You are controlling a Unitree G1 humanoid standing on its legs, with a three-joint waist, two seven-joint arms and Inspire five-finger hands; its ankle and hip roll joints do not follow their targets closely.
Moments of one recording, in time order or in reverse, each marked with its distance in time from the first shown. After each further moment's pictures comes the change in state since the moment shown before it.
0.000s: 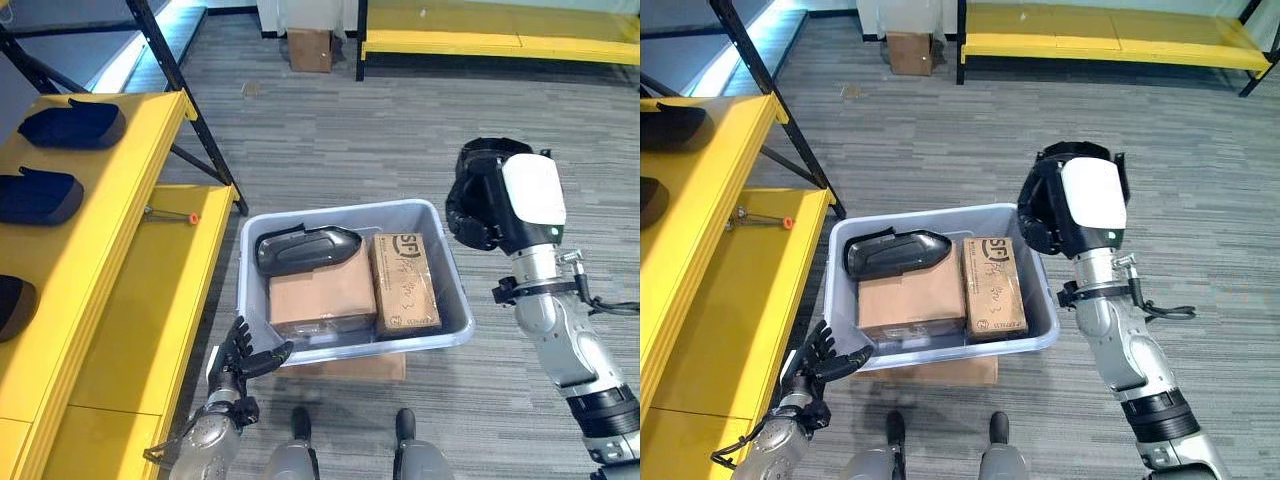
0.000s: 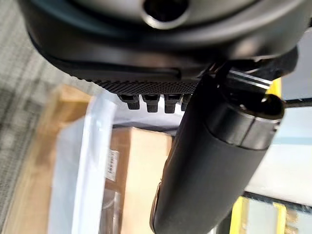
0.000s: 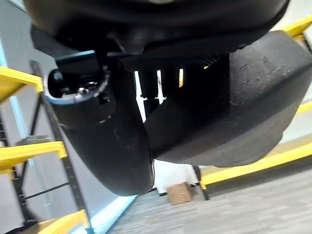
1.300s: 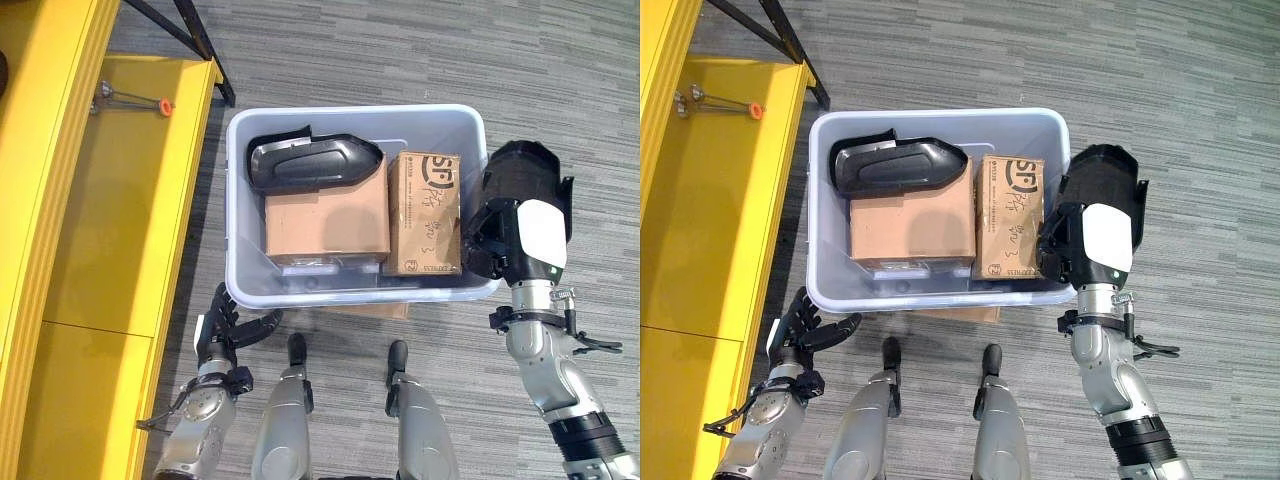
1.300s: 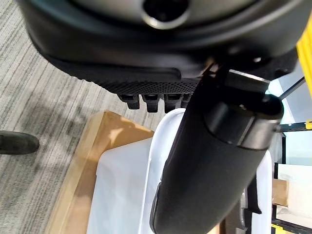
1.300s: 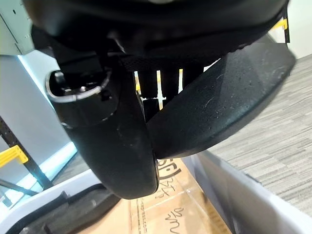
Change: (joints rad) left arm -0.082 0.055 0.005 -0.026 -0.030 -0.042 0.101; right arm 0.182 0.148 -0.112 0.080 -0.005 0.067 -0.099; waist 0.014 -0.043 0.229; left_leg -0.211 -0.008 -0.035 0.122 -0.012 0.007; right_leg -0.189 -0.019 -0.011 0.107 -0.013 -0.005
